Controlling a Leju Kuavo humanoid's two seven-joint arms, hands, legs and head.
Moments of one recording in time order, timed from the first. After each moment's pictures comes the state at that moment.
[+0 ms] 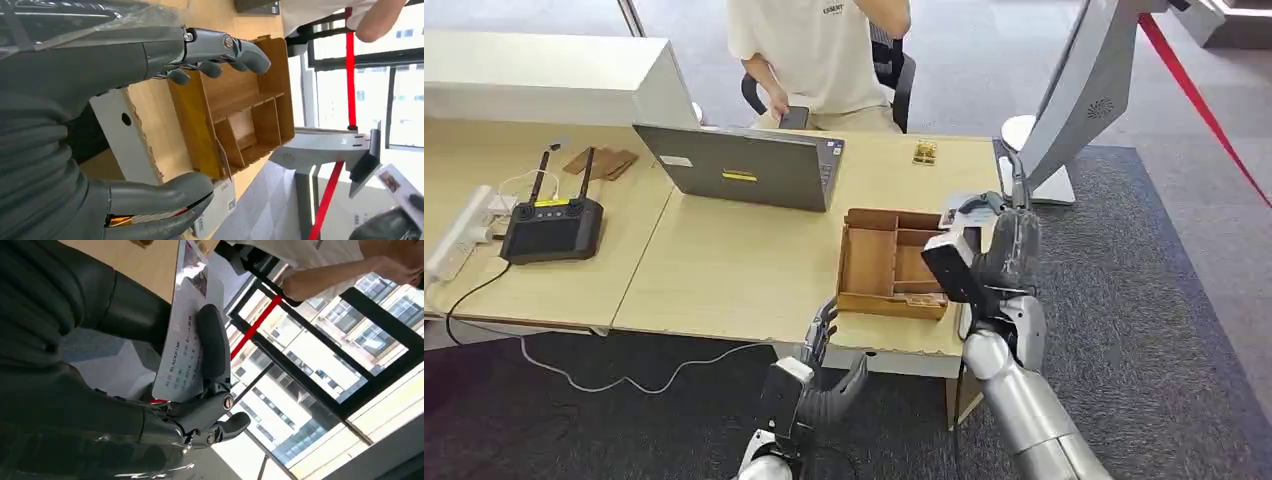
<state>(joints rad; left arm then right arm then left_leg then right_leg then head) -0.24 -0.03 -0.94 -1.25 0.37 0.53 -0.45 -0.54 0.06 0.37 -0.97 0.75 -0.67 -0.14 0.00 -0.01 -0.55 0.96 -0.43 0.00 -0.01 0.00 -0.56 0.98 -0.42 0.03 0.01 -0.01</state>
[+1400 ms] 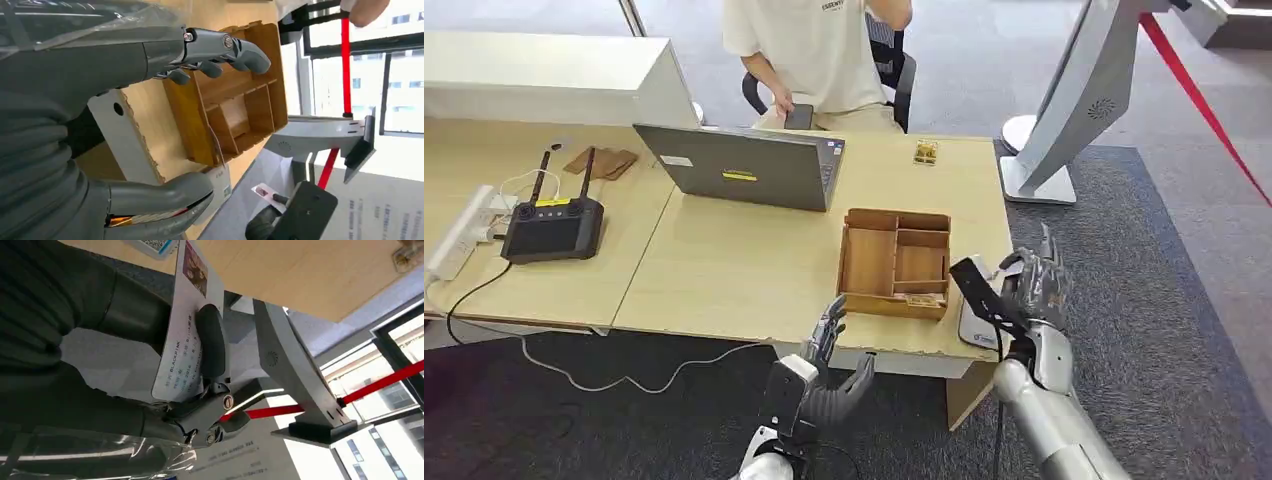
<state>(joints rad) -0.24 -0.04 -0.92 -1.26 0.34 0.46 -0.43 -0.57 -0.03 0.36 -0.64 0.94 -0.61 0.20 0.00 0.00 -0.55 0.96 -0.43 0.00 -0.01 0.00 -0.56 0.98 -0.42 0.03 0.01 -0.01</state>
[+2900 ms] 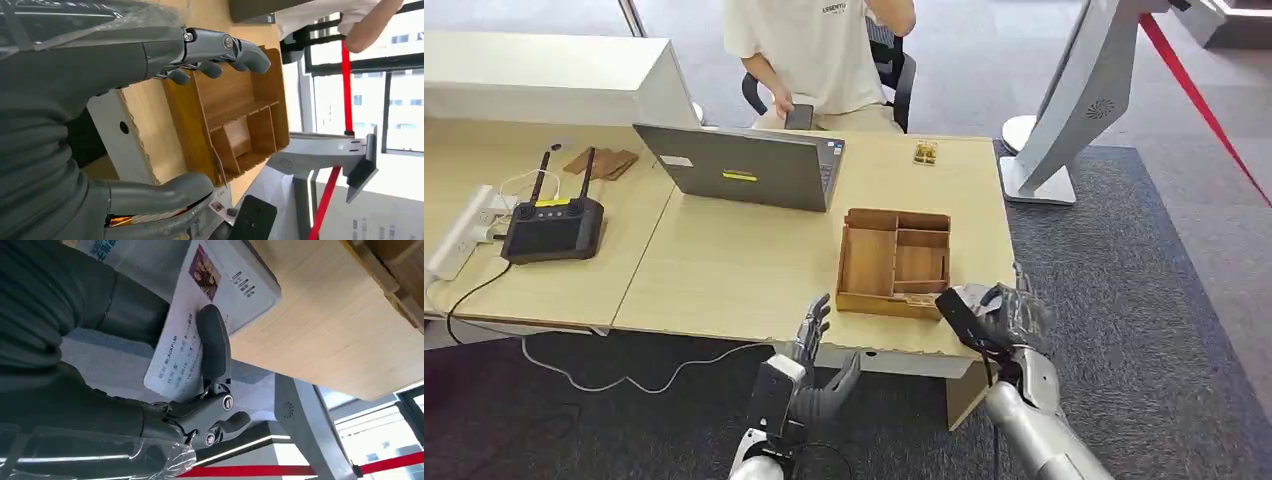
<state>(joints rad) -0.19 -0.03 -0.86 -1.31 0.27 0.50 -0.39 -0.58 -0.02 0.44 -0.46 0.84 -0.56 0.16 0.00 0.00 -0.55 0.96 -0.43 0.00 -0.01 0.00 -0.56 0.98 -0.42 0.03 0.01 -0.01</state>
